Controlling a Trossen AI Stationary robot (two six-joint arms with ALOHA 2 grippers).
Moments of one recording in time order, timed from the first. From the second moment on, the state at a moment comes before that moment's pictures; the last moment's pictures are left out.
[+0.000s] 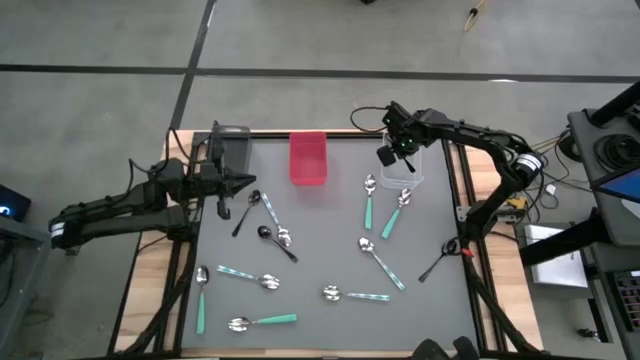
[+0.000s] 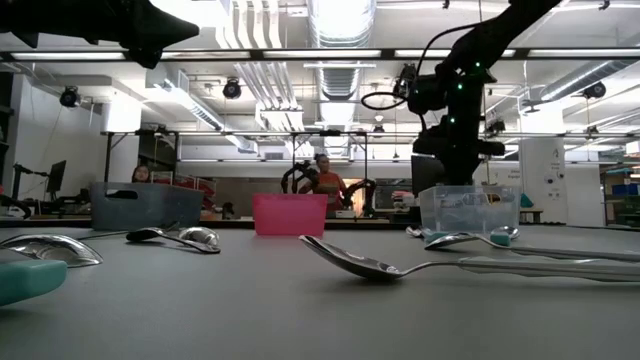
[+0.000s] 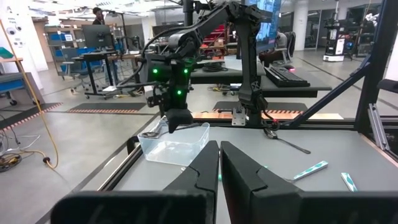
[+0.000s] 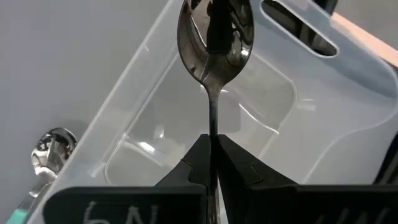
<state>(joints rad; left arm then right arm) 0.30 0.46 0.44 0.02 0.11 0.07 -0.77 1.62 1.17 -0.85 0.13 0.29</state>
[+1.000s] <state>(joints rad) 0.30 0.46 0.44 0.02 0.11 0.07 -0.77 1.62 0.93 -0.59 0.13 0.36</state>
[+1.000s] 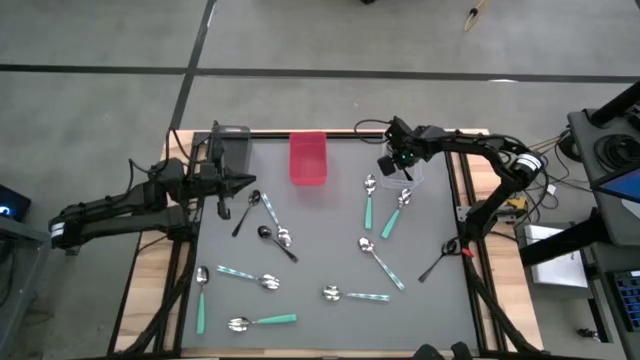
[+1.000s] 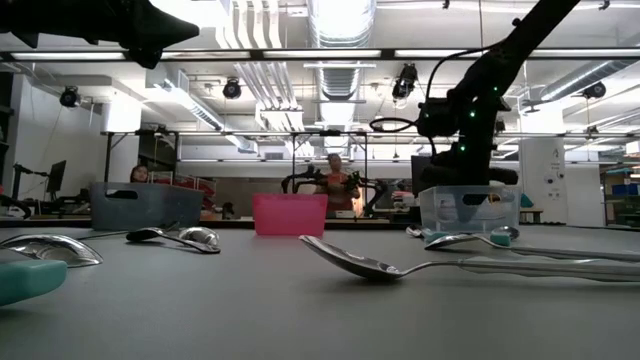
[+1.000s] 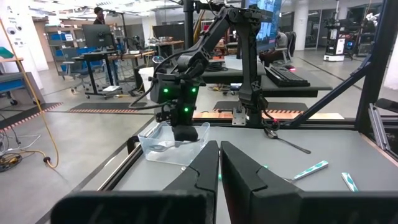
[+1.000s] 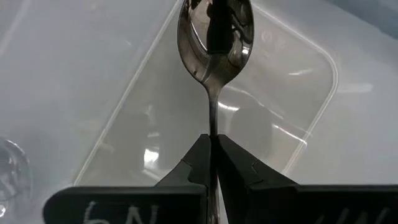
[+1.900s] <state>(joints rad) 0.30 0.46 0.44 0.02 0.11 0.07 -0.77 1.67 0.93 -0.54 0.13 0.39</state>
